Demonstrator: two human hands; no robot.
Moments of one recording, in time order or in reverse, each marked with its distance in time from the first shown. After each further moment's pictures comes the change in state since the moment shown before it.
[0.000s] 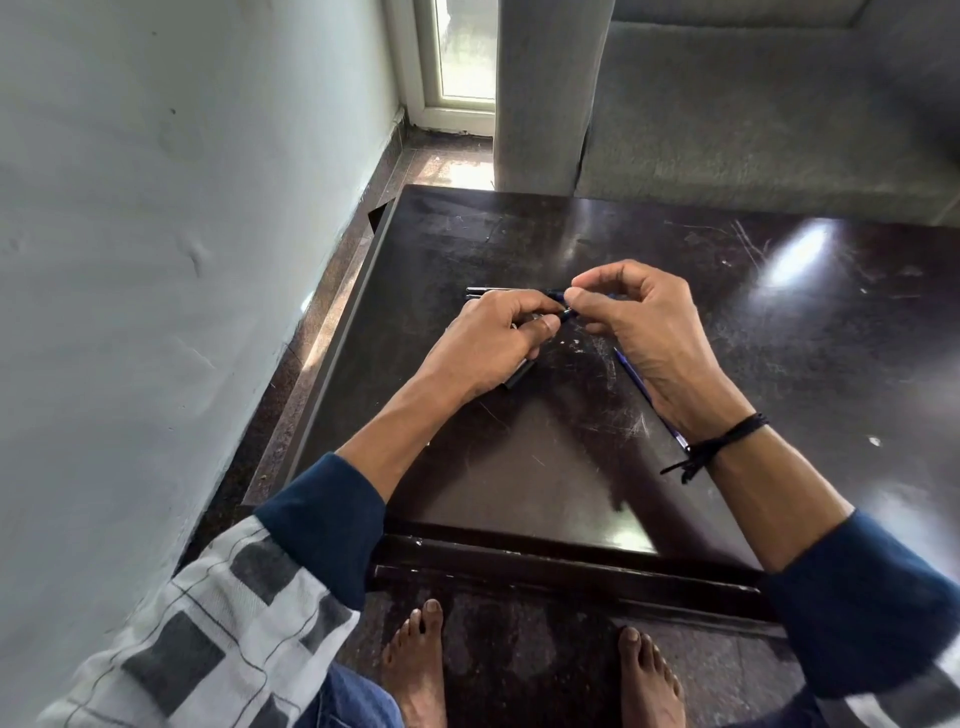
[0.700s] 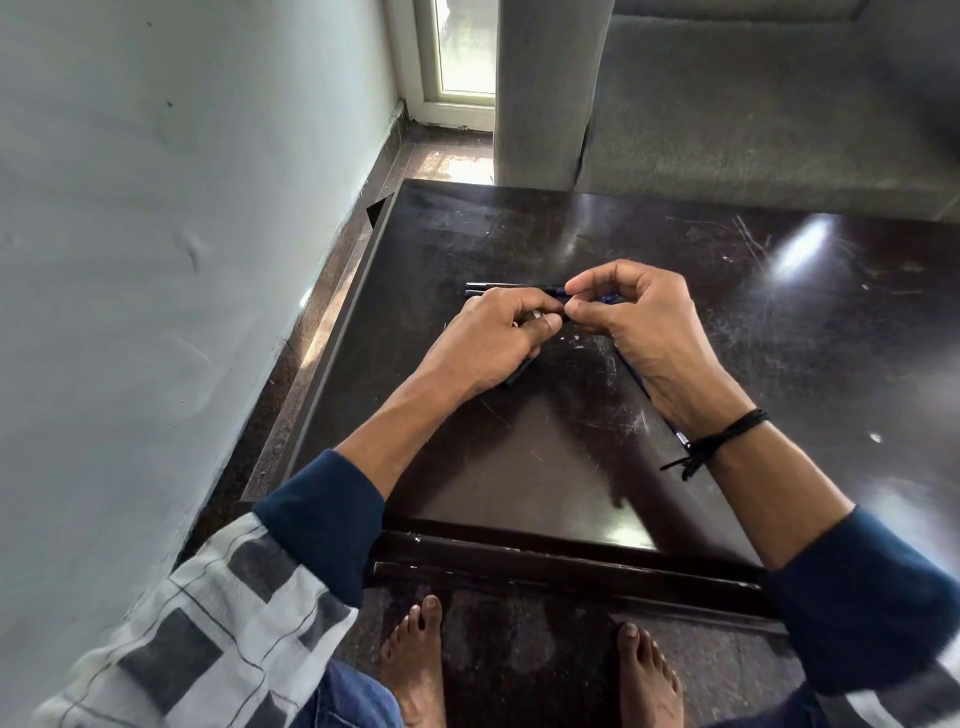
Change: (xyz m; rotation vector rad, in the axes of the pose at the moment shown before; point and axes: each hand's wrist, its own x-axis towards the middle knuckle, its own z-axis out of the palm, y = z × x) left_hand 0.000 -0.001 0.002 0.019 -0.014 -0.010; right_hand 0.002 0.004 0.000 -0.046 -0.066 -0.041
